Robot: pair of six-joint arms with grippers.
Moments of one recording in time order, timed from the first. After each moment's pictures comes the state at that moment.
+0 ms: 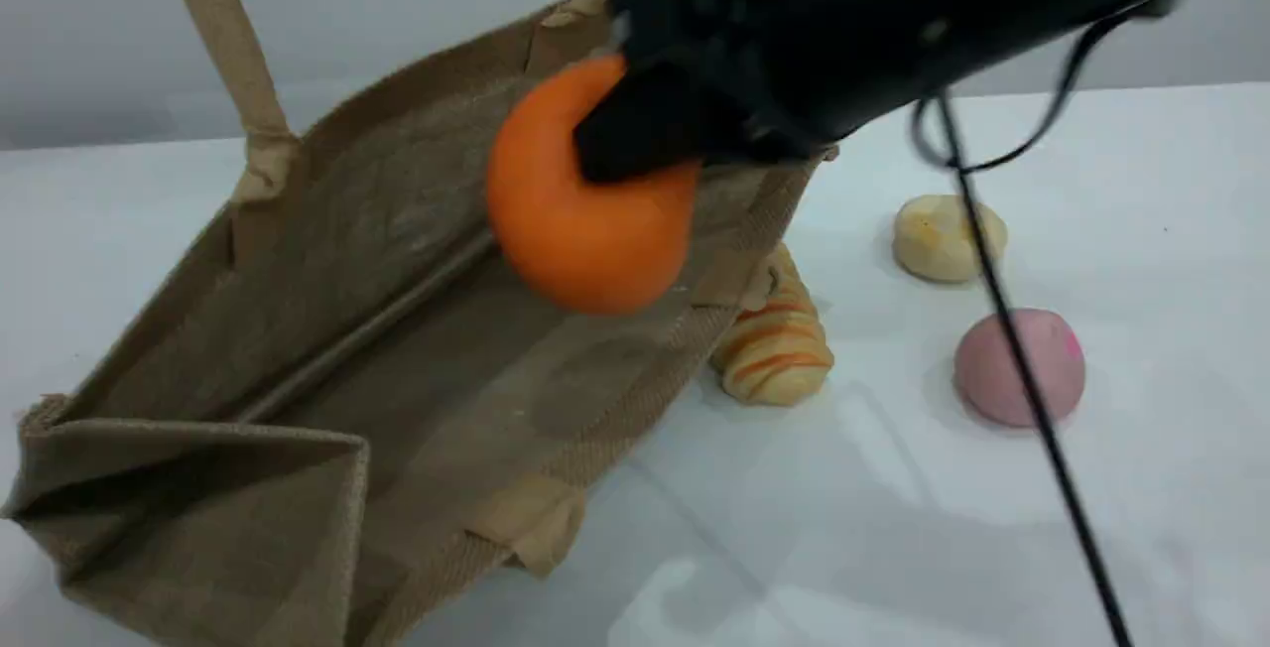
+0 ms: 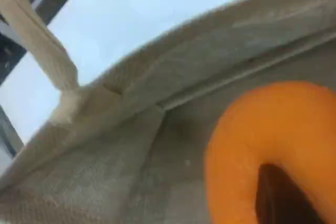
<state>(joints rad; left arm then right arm) -0.23 1.64 -1.65 -0.45 1.17 0.42 0.50 1.76 -0.90 1.75 0.52 -1.49</state>
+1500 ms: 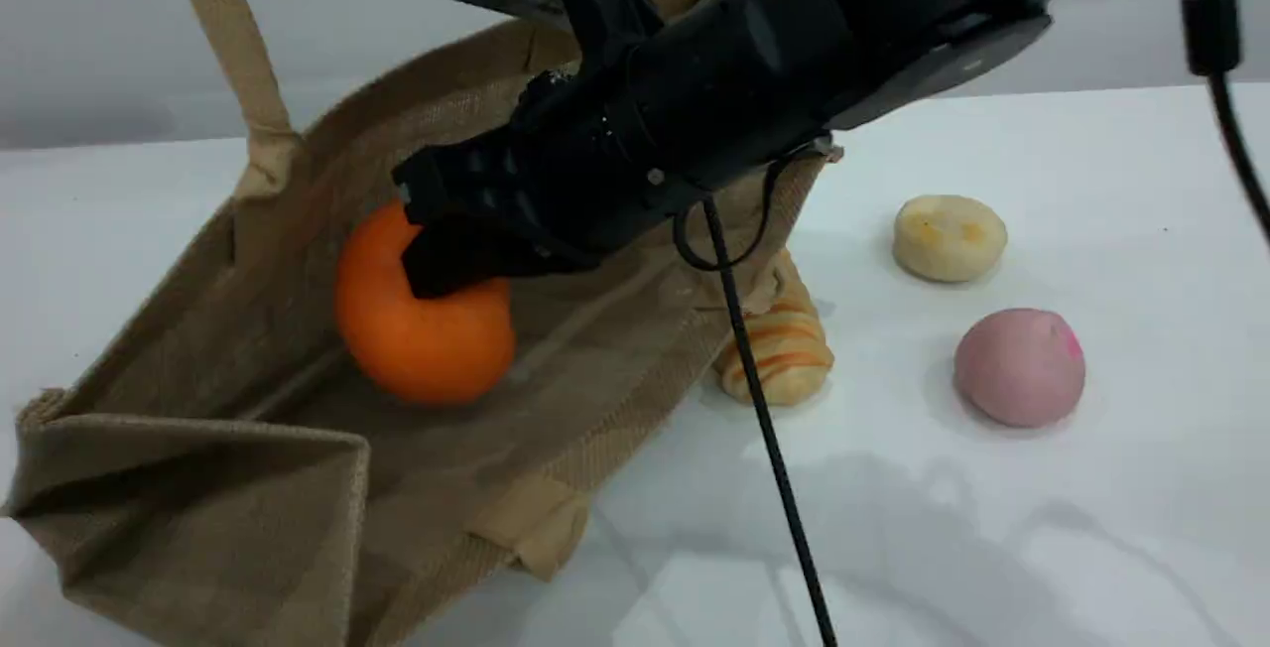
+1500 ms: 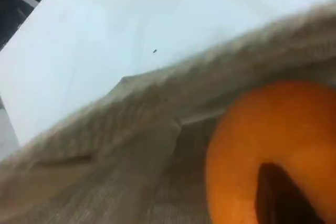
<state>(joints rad) -0.23 1.64 -1.65 -0.46 1.17 0.41 0.60 2.08 -1.19 1.74 0.52 -1.49</state>
